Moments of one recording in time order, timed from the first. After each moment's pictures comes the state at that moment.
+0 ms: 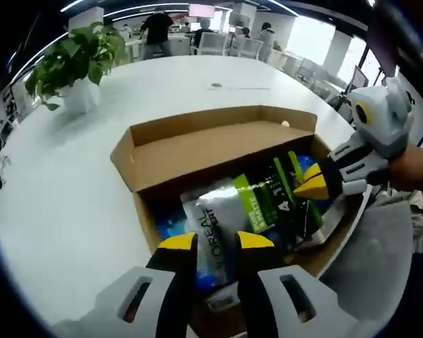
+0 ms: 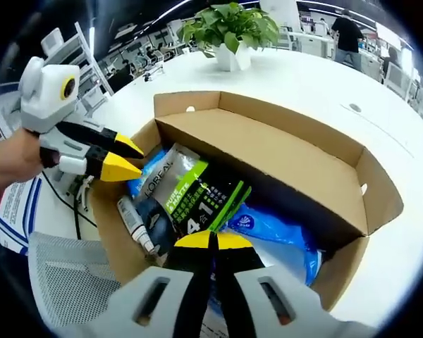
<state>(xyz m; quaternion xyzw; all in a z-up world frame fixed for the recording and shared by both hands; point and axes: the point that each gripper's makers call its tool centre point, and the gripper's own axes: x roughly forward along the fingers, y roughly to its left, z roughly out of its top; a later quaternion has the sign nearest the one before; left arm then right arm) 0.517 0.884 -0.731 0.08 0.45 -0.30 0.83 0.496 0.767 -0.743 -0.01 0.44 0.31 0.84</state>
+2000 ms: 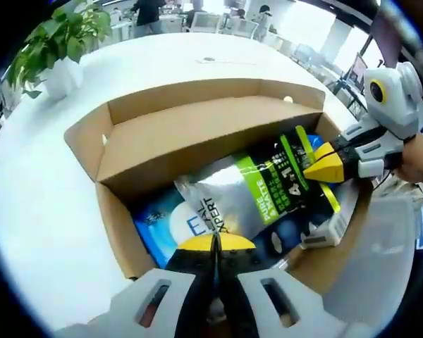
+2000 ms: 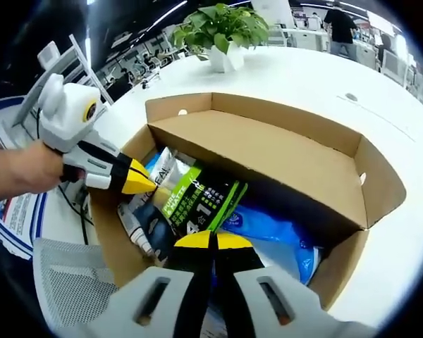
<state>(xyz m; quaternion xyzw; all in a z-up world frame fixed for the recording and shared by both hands) 0.513 0.871 -0.757 0.07 0.50 -0.33 0.80 0.500 0.758 -0.744 0.03 0.44 0.31 0.84</state>
